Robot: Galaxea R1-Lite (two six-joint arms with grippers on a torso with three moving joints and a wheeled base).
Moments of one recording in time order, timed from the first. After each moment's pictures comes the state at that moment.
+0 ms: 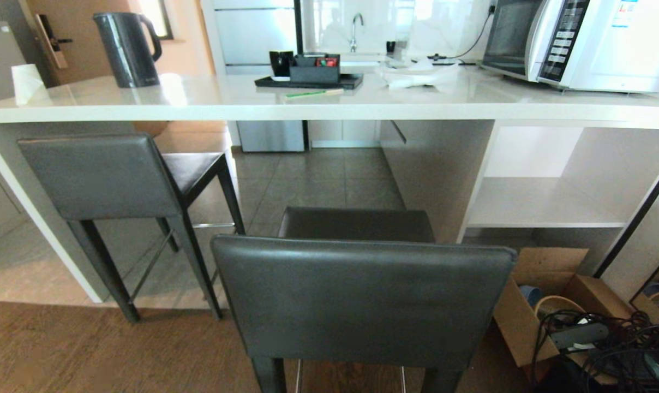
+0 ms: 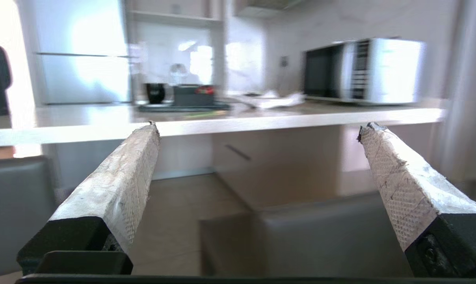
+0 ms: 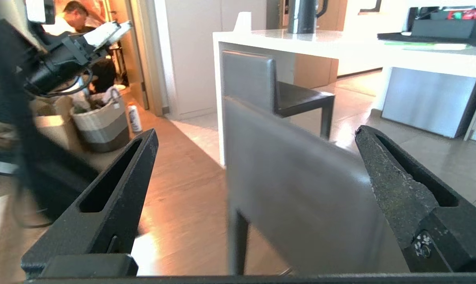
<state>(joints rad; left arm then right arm) -0.02 0.59 -0.19 -1.00 -0.37 -0.23 0.00 0.59 -0.22 -0.86 0.94 0.34</state>
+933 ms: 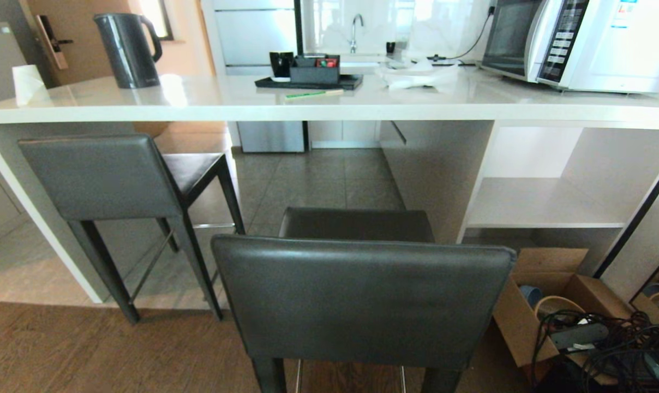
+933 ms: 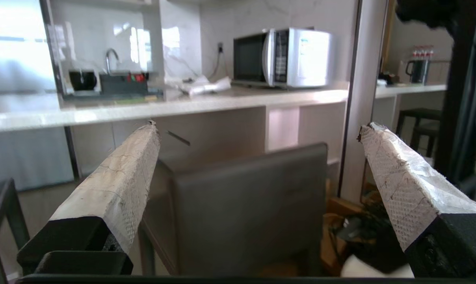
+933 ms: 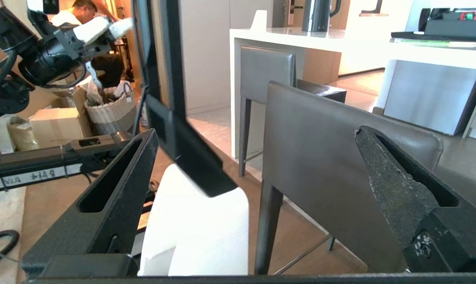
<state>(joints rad) 0.00 0.07 -0.53 -0.14 -0.58 -0.31 0.00 0.04 -0.54 0.01 0.94 0.34</state>
